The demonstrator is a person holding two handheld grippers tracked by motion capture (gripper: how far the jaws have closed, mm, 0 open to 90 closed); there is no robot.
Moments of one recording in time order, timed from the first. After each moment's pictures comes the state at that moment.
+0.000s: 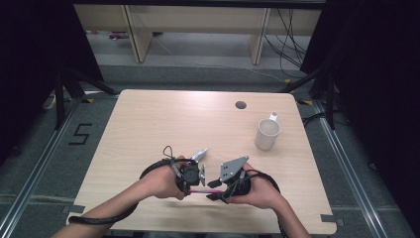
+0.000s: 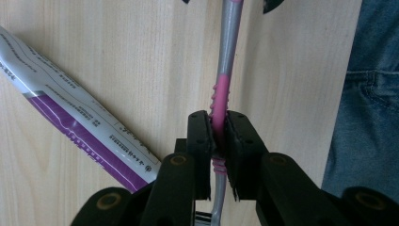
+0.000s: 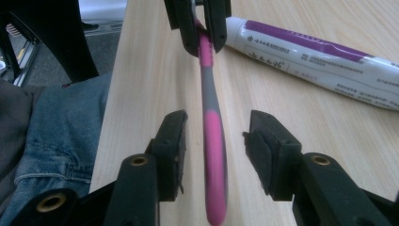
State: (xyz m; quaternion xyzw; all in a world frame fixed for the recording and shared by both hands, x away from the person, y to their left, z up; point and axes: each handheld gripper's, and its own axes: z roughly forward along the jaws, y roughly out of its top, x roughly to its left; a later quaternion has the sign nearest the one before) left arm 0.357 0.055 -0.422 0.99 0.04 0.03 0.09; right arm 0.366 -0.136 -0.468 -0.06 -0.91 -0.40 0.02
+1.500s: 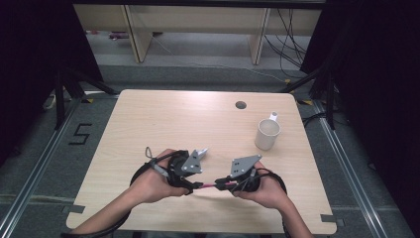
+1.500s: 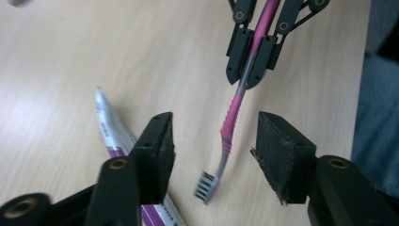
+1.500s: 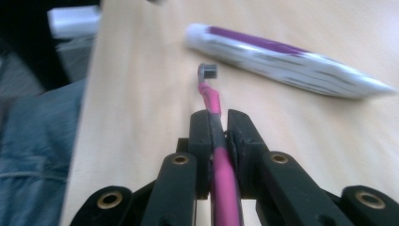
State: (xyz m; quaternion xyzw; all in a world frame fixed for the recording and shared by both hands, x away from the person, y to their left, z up) left arm 0.346 0.079 -0.390 0.93 0.12 0.14 0.31; right arm 0.368 -0.164 -0.462 -0.09 -0.90 -0.42 -0.03
